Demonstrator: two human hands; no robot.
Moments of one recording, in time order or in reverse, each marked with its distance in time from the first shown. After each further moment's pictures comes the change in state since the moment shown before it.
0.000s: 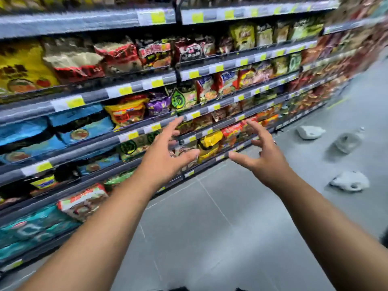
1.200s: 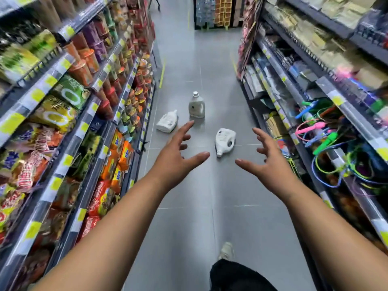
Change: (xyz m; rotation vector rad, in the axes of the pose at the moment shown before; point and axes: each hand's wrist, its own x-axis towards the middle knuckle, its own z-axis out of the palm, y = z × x) left_hand 0.490 0.168 0.653 -0.041 -0.993 0.295; right_hand 0.200 0.402 -0.441 -0.026 0.899 0.613
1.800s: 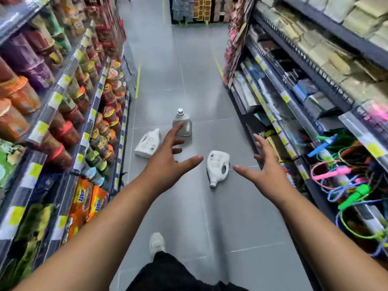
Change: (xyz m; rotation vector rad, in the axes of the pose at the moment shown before) left_hand 0.378 -0.046 -0.041 -0.025 -0.140 -0.028; right_hand 0.340 0.035 0.047 -0.042 0.108 0.125
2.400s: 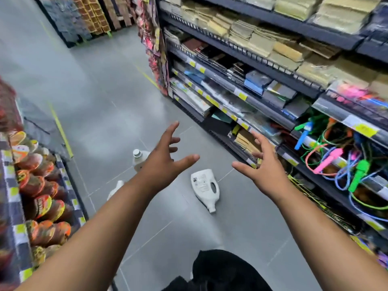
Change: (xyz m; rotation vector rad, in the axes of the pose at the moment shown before) left_hand 0.349 0.028 0.002 0.124 -0.482 0.170; right_hand 0.222 0.010 0.018 0.038 0.457 0.257
